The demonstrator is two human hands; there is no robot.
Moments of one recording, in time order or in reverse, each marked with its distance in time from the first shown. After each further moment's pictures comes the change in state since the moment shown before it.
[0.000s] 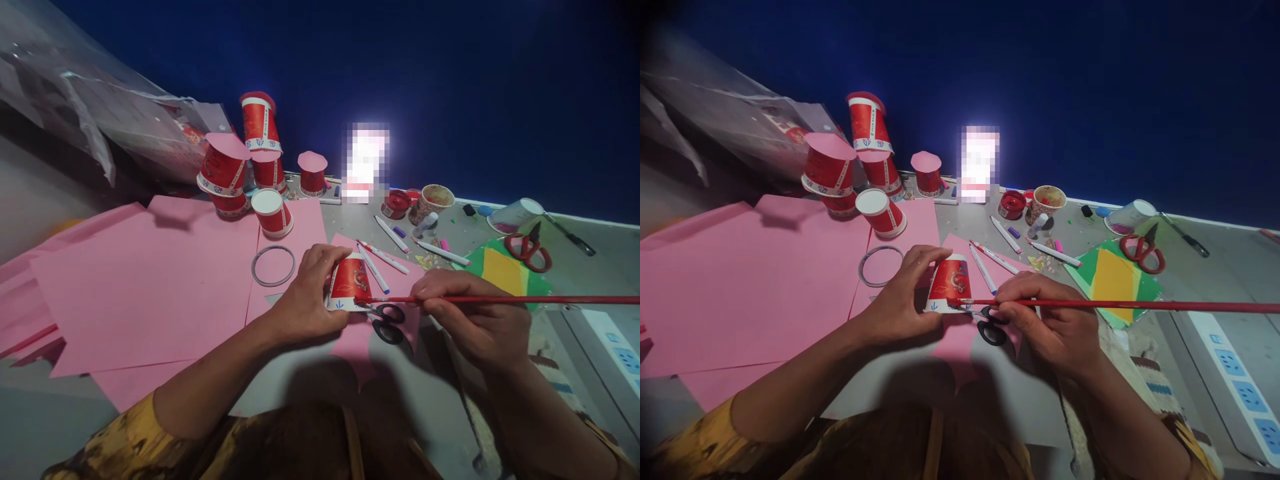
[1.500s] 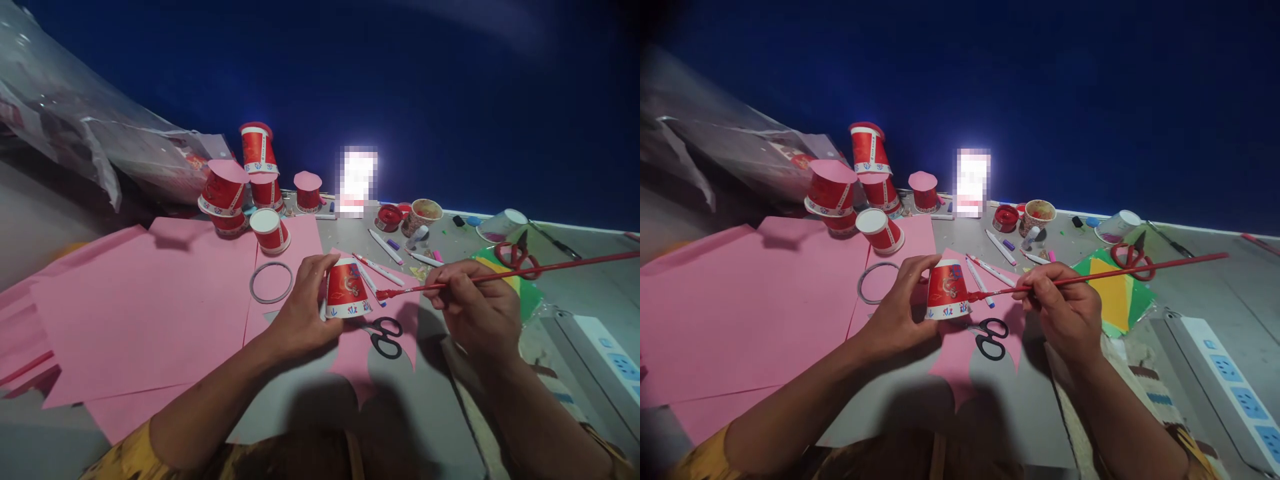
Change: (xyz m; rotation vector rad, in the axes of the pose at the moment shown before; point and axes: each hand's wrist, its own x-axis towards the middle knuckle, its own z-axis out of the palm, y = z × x) left_hand 0.001 0.000 0.000 0.004 0.079 -0.073; right_hand 0.006 0.022 -0.001 0.383 0.382 0.277
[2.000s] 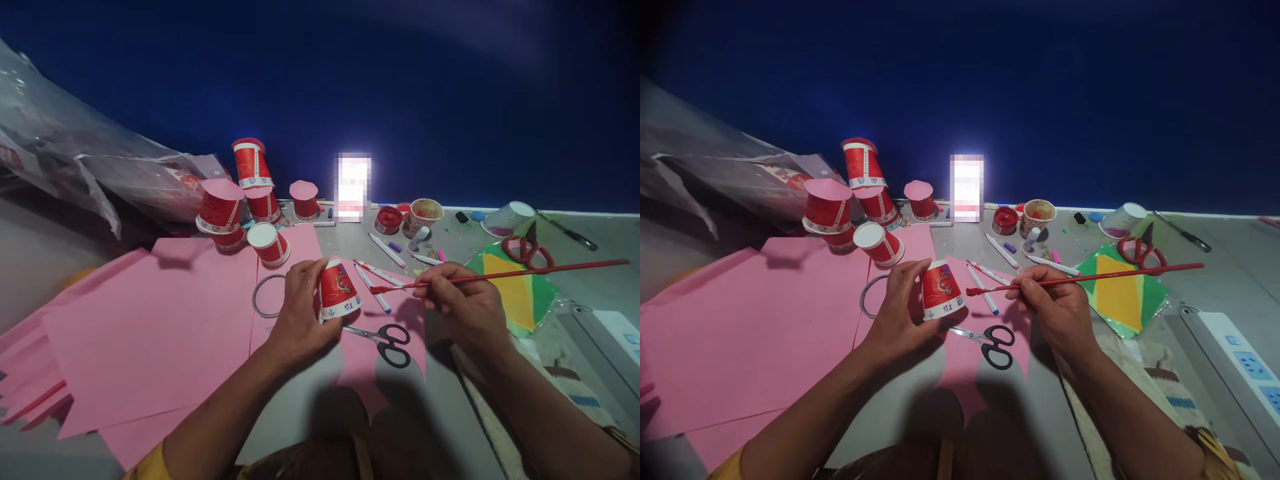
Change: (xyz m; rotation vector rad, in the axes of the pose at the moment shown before) left_hand 0.004 -0.014 0.000 0.197 0.096 -0.012; right_hand 0.005 0.015 0.002 -0.037 0.076 0.188
